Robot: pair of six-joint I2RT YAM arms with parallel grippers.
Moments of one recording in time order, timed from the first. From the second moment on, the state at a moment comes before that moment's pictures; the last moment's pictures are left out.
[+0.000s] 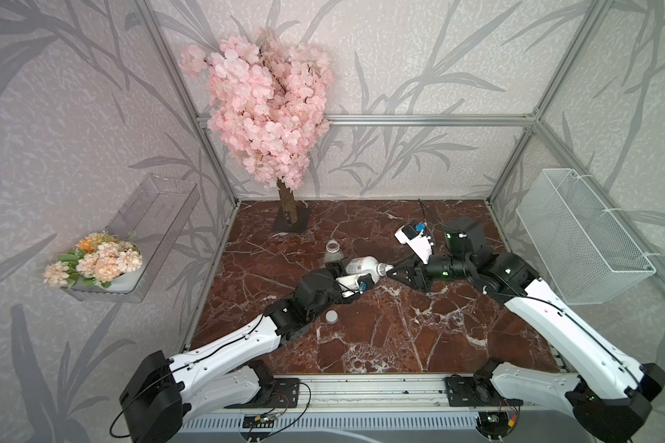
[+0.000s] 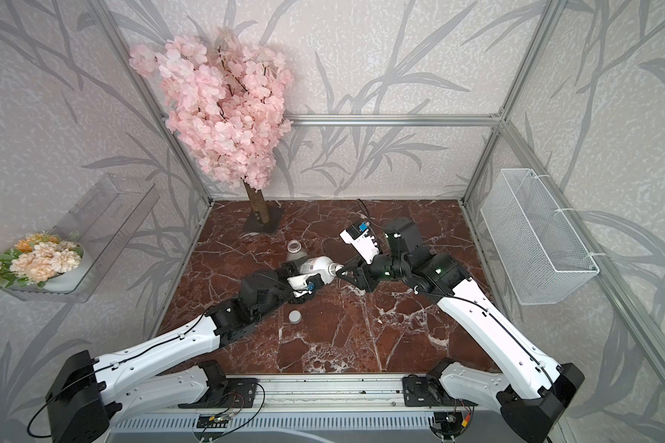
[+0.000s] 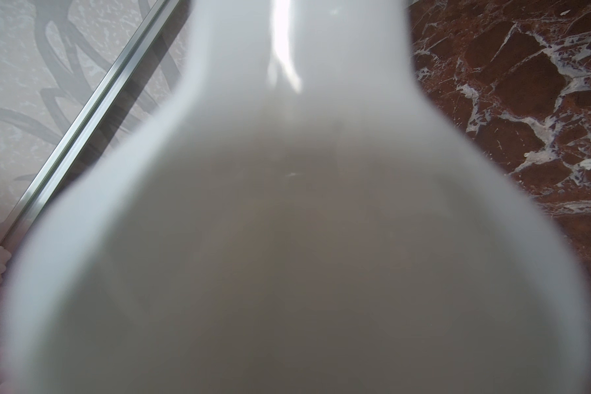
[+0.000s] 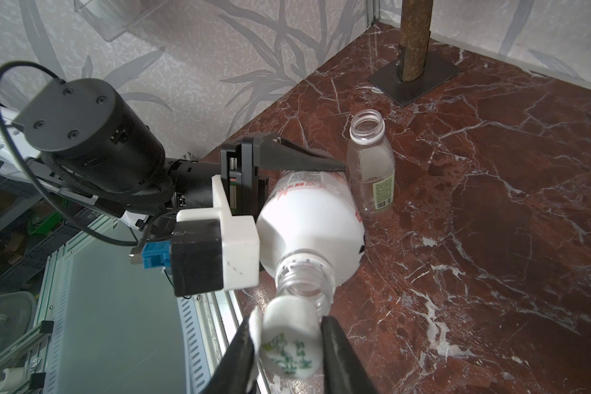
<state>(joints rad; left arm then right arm) -0.84 1.05 0.64 0.11 -0.17 0.76 0.64 1.15 1.26 -0.75 -0.55 0.06</state>
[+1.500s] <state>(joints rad) -0.82 1.02 0.64 0.00 -0.21 0.74 0.74 1.24 1.29 -0.66 -0.34 0.29</state>
